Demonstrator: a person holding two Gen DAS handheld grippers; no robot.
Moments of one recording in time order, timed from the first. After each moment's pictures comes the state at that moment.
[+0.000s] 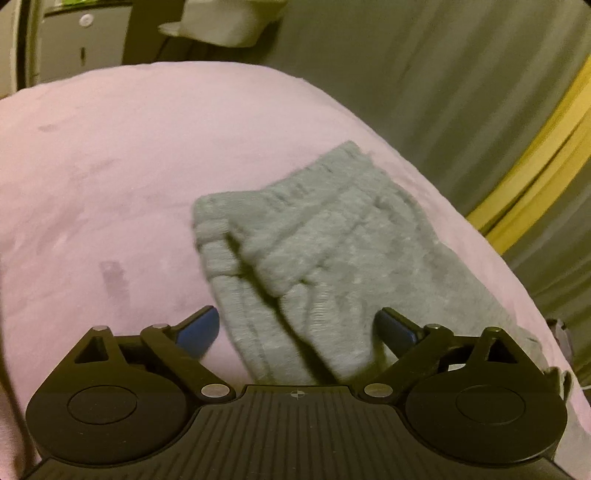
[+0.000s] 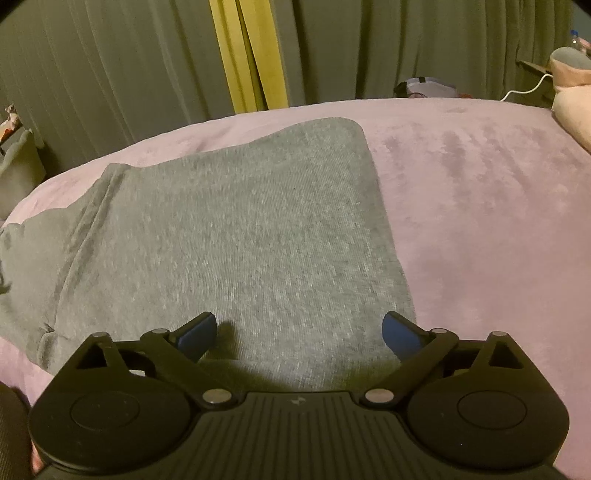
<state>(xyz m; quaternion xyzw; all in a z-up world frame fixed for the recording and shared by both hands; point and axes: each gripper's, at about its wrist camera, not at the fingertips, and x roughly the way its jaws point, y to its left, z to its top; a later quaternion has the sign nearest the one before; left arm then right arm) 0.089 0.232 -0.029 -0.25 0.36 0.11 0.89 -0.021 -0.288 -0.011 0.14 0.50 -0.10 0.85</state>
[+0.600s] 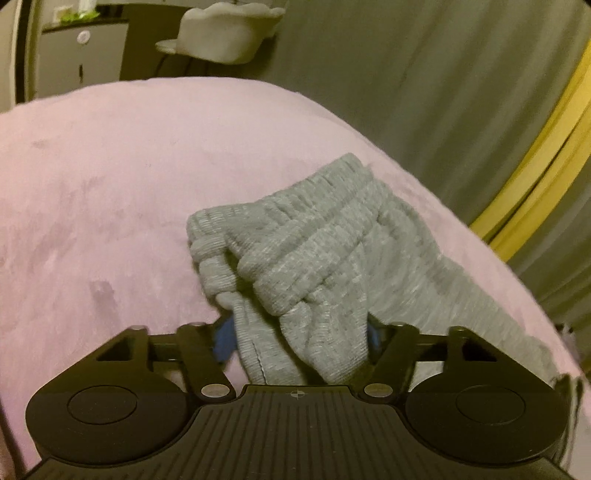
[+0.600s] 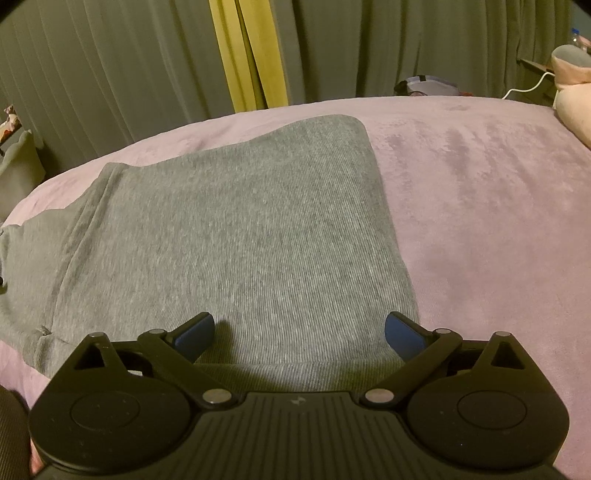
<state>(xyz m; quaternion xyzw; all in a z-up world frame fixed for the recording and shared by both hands) 0.095 0.233 -0.038 -0.24 0.33 0.12 0.90 -0.019 -0.287 -0.014 0.14 0.50 -0.10 0.85</state>
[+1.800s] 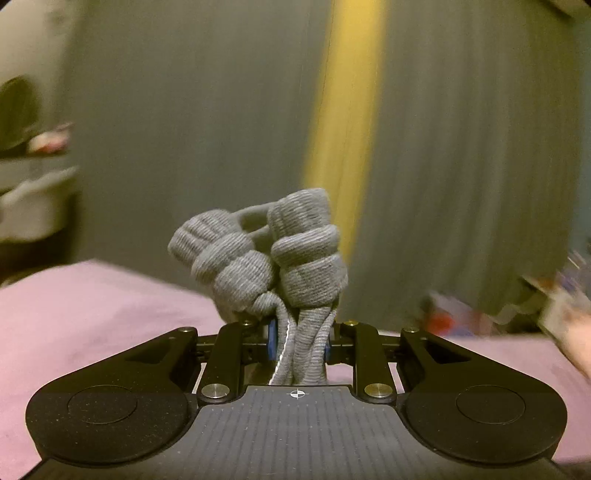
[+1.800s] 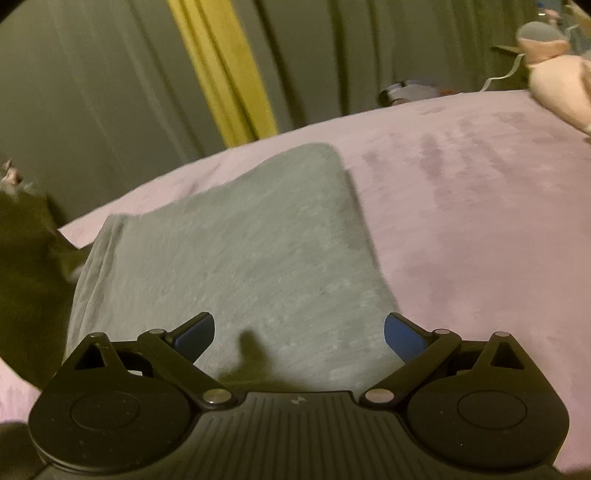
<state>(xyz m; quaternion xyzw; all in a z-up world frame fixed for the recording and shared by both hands) 0.018 0.023 0.097 -0.03 0.15 -0.15 0.98 -0.032 -0.308 -0.002 0.21 0.45 -0.13 0.86</state>
